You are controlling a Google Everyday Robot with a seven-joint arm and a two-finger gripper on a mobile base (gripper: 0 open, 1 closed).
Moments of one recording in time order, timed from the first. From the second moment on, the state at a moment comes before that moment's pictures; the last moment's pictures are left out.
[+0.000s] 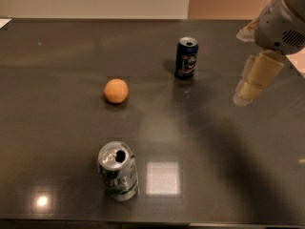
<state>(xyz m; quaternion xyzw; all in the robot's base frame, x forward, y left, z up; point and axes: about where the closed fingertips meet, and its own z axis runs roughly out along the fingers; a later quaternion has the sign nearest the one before) 0.497 -0.189 0.971 -0.61 0.77 0.02 0.21</state>
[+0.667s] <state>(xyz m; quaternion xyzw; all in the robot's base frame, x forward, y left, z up) 0.554 -0.163 0.968 -0.60 0.76 0.06 0.24</state>
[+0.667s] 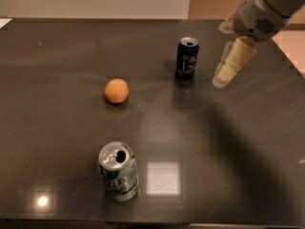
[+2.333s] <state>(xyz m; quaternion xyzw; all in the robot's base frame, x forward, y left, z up) 0.661 -0.136 0.919 -0.56 0.79 0.12 0.23</state>
